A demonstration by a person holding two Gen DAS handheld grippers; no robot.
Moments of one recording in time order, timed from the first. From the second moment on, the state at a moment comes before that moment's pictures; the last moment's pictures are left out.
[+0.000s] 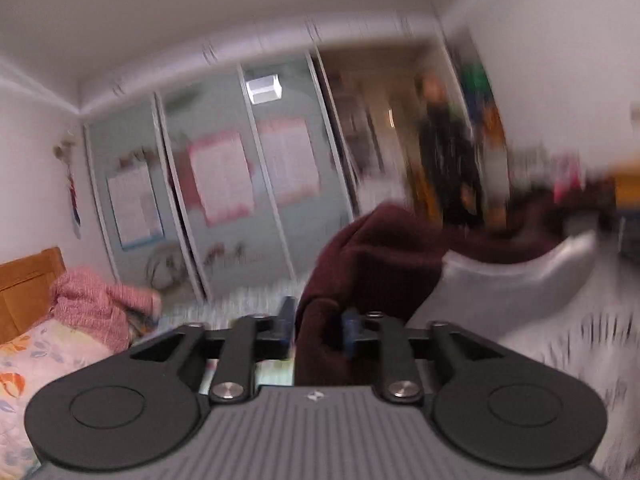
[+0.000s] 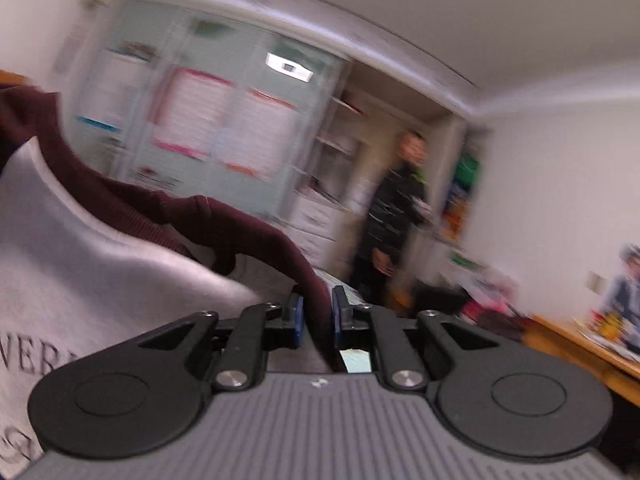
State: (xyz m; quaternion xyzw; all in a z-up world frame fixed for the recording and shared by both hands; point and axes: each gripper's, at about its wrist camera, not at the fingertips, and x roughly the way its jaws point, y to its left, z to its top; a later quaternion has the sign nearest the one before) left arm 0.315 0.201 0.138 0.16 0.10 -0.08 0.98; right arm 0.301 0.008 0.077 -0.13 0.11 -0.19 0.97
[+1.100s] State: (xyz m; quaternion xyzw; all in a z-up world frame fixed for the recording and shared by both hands) left arm 0.100 0.341 -0.085 -0.18 0.37 -0.10 0.90; right arm 0.088 0.122 -0.055 0.13 0.33 0.16 0.92
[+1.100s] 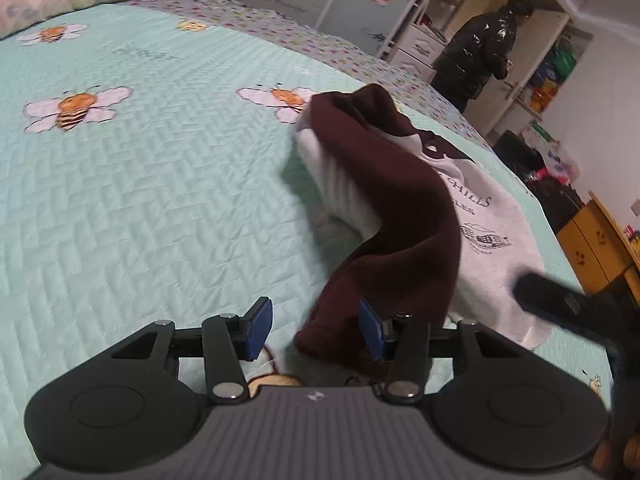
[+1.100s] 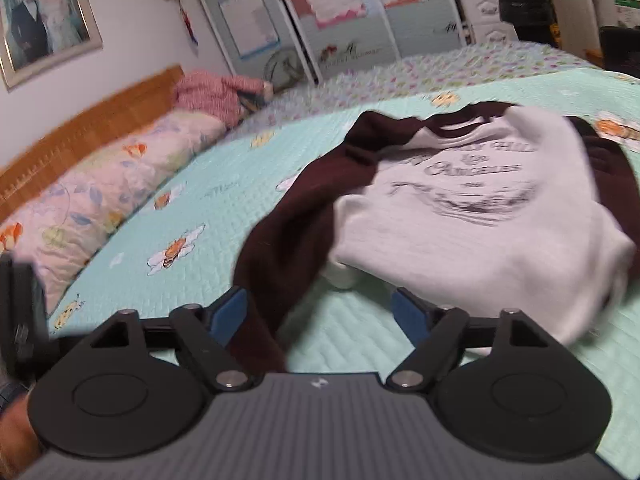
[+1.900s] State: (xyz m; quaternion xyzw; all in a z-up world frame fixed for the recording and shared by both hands) left arm 0.083 0.420 -0.115 -0.27 0.35 -0.08 0.89; right arm 0.198 0.210 0.030 0.13 0.25 0.31 0.91
